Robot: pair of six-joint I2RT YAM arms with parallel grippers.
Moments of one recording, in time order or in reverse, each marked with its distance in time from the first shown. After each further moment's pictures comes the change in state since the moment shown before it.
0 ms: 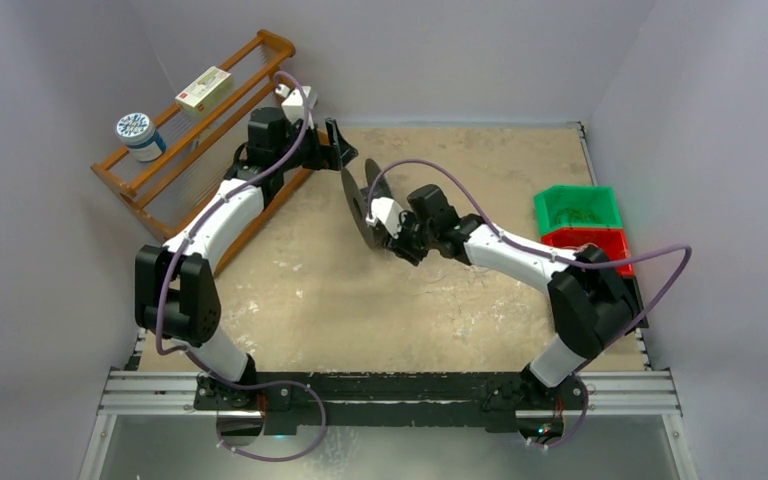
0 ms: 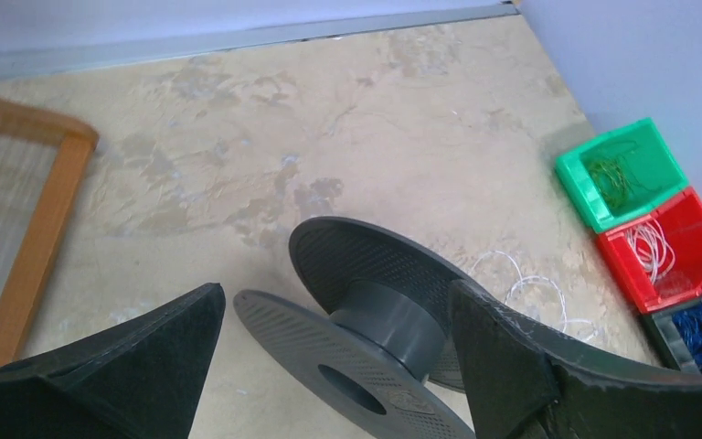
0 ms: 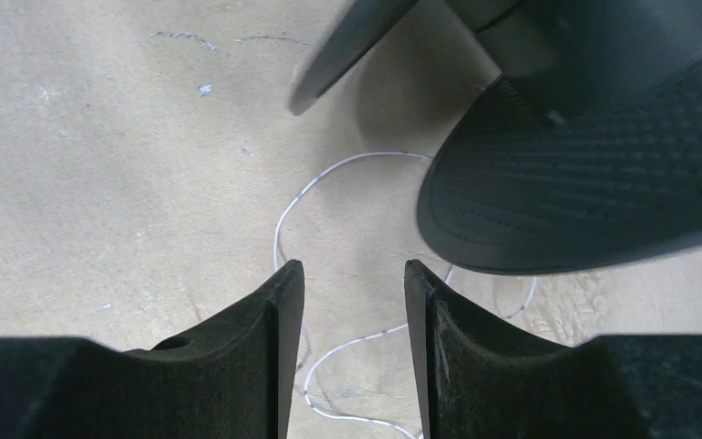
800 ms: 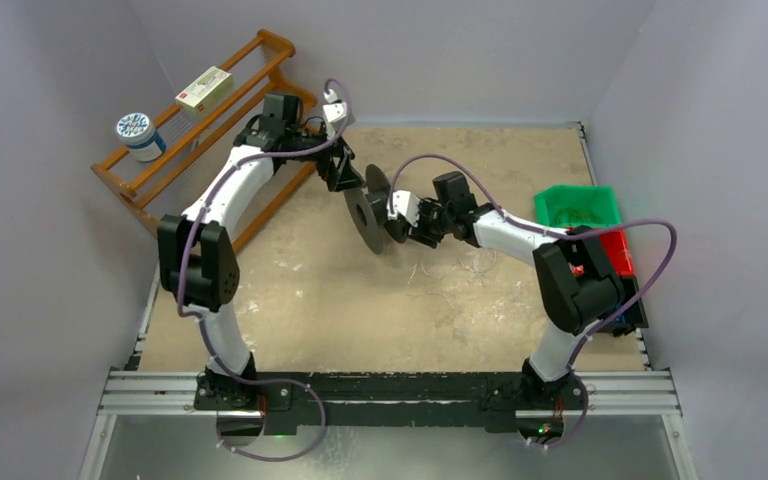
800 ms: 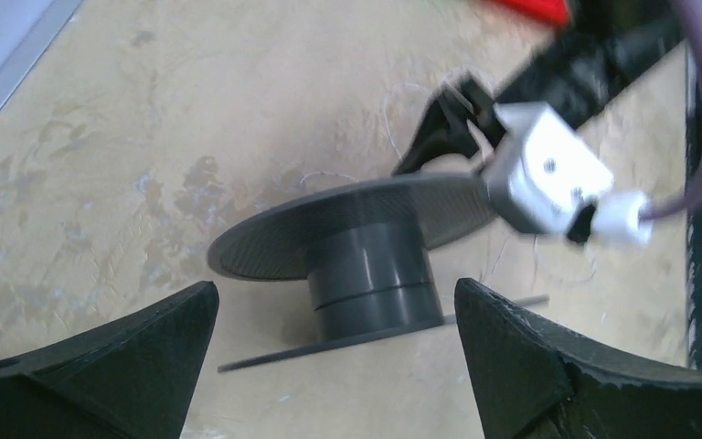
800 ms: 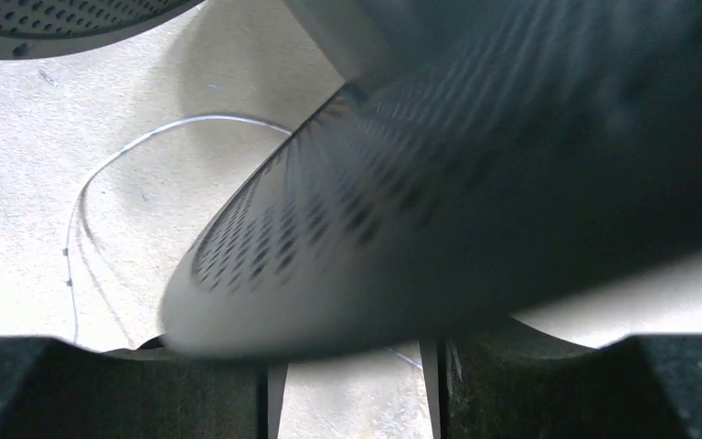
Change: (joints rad) left arm 0.014 0.192 0.291 -0.371 0.578 0.639; right arm -0.205 0.119 0.001 0.123 -0.192 -0.327
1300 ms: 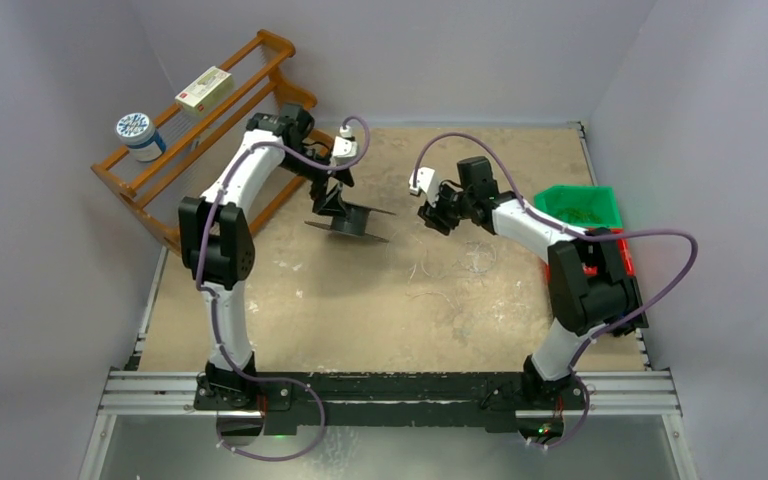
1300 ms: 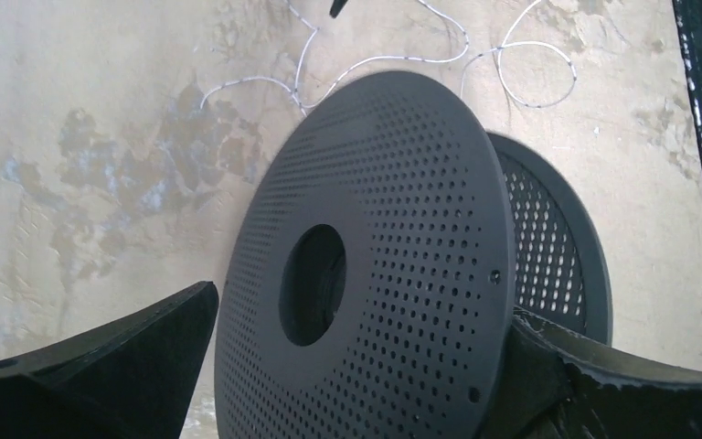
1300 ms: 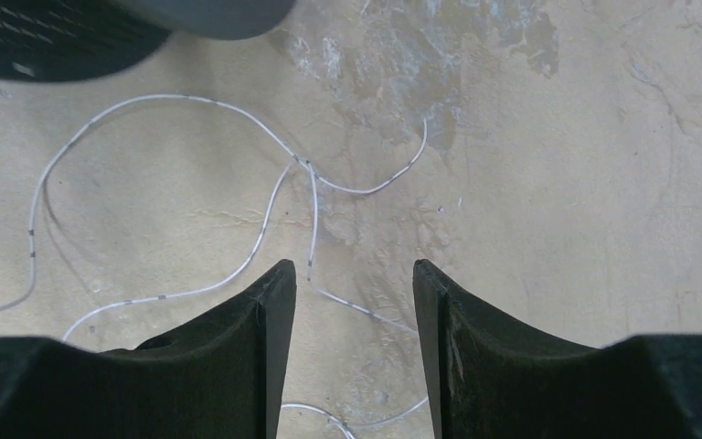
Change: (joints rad) left arm -0.002 0.257 0.359 -0.883 0.036 0.958; right arm -0.135 -0.022 0.047 -0.042 -0.098 0.097
